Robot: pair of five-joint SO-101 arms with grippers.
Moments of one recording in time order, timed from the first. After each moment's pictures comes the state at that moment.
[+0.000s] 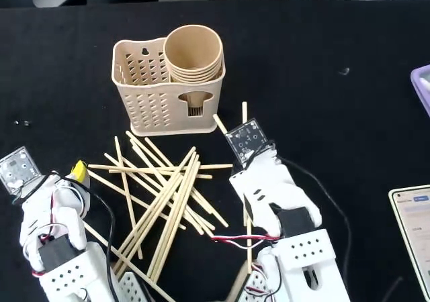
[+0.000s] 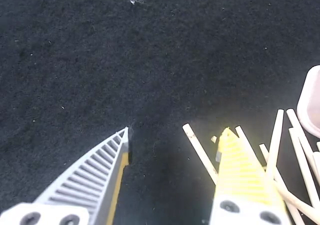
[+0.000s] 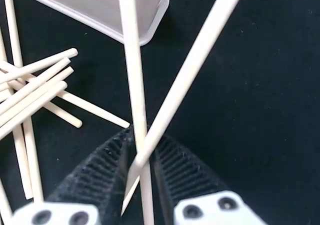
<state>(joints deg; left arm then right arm) -34.9 -104.0 92.6 56.1 3.3 -13.2 -73.4 83.5 44.4 19.6</state>
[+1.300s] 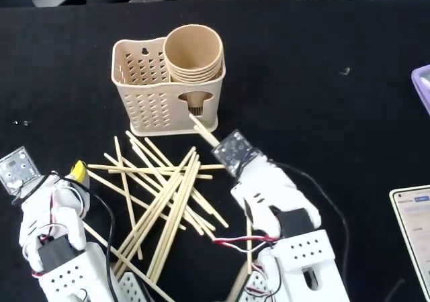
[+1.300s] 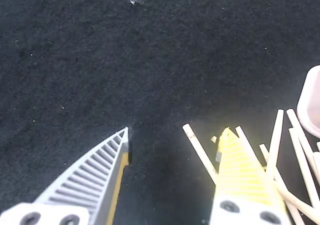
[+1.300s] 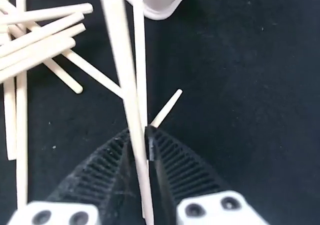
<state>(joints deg) -34.9 -104.0 92.6 56.1 3.3 -12.8 -73.4 85.7 46.4 32.3</state>
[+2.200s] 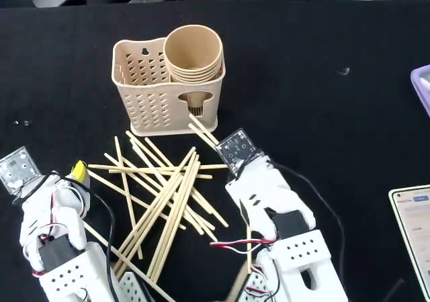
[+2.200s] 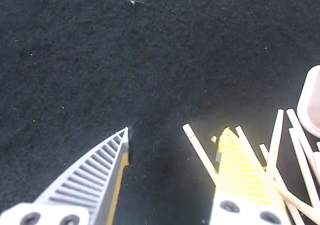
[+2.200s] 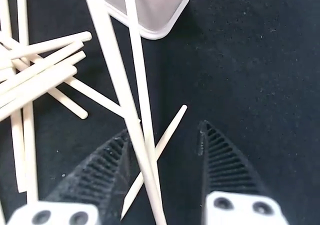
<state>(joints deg) -34.9 -104.0 92.6 56.1 3.3 -15.2 -73.4 89.5 38.4 24.2</state>
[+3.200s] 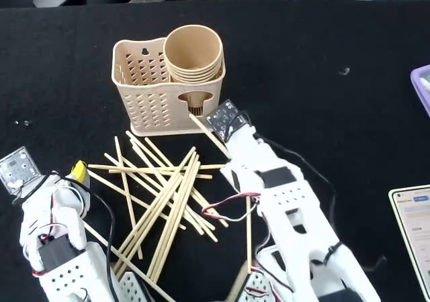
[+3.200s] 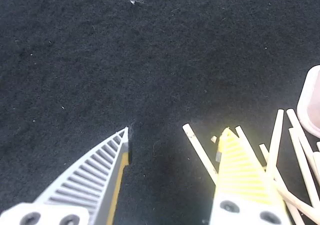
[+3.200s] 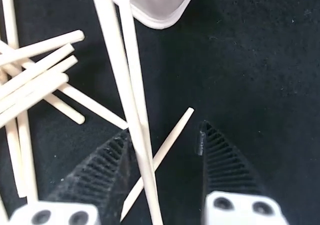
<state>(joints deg) -34.9 -104.0 92.6 56.1 3.3 -15.4 -36.8 68.6 36.6 24.2</state>
